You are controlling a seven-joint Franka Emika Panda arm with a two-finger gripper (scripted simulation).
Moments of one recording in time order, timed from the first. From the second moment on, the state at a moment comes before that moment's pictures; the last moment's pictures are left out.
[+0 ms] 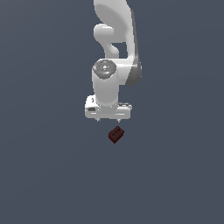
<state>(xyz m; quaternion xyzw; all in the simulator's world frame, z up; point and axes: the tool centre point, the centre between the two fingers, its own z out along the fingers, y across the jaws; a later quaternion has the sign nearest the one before) -0.015 -0.017 0.143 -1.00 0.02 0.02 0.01</state>
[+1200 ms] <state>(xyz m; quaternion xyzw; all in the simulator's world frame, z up) -0.004 -0.027 0.145 -1.00 0.06 0.01 0.01</state>
